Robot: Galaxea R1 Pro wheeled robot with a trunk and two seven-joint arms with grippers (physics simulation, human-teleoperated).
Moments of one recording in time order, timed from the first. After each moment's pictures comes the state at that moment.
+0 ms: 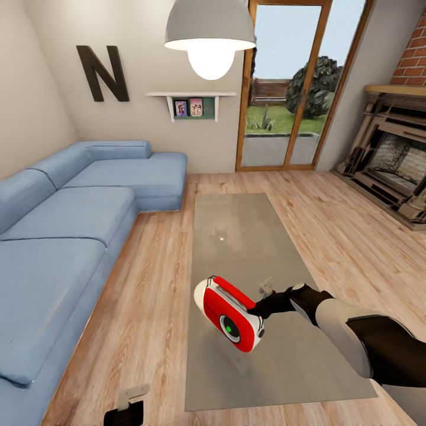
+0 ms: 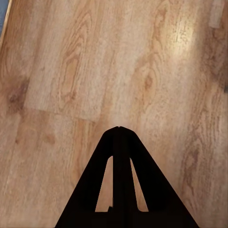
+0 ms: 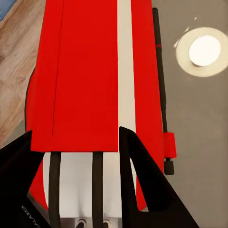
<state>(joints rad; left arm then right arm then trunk) -0.51 -0.04 0.05 0.00 0.10 -0.30 0.26 -1.12 -0.05 0.16 0.07 0.33 0.05 0.70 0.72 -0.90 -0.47</state>
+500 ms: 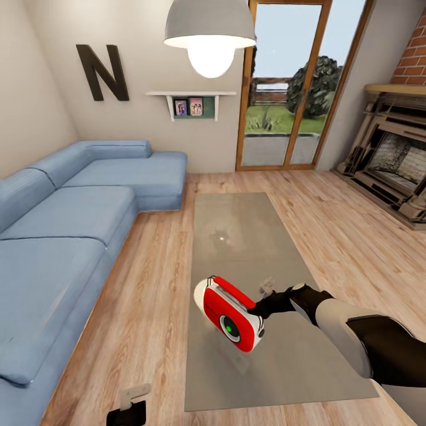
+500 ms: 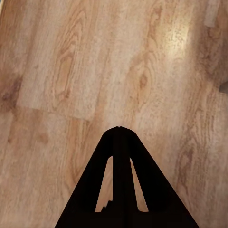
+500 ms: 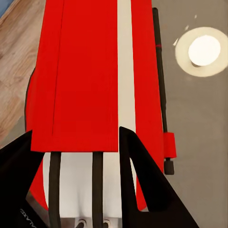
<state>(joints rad) -0.51 -0.05 0.05 0.00 0.10 -0.30 0.25 -1.12 -0.05 0.16 0.07 0.33 0.05 0.70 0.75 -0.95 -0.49</state>
